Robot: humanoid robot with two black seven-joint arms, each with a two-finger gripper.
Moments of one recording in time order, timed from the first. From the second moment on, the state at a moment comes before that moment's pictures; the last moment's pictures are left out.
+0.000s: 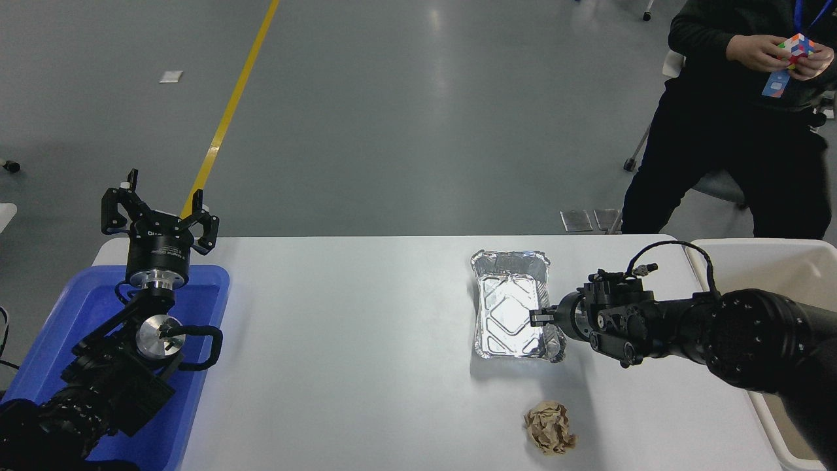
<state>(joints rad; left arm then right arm) -0.69 0.18 -0.83 -0.29 -0.15 -0.55 -0.64 1.14 0.00 -1.11 0.58 -0.34 0.02 0.08</state>
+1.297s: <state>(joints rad) -0.69 0.18 -0.83 -0.29 -0.15 -0.55 -0.64 2.29 -0.60 -1.10 1.39 -0.33 0.43 0.05</state>
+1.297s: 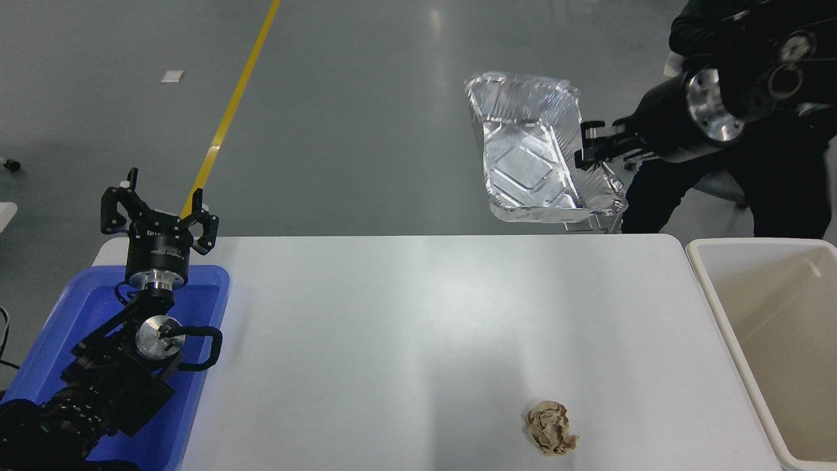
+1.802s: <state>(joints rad) -0.69 0.18 -0.83 -0.29 -0.15 -0.55 -0.64 2.11 -1.03 -1.01 1.04 -0.30 0.31 0.03</state>
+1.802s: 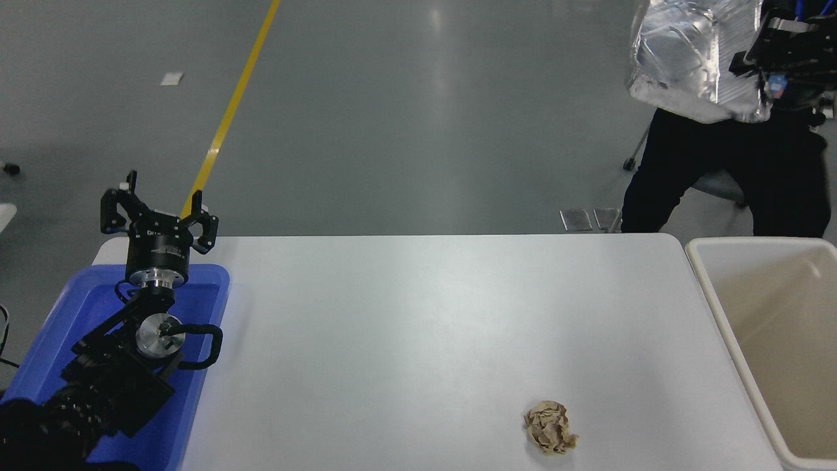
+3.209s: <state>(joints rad) -0.69 0.18 -0.83 -0.29 -0.15 -0.55 -0.64 0.61 -0.27 0.21 -0.14 0.11 -0.13 -0.03</state>
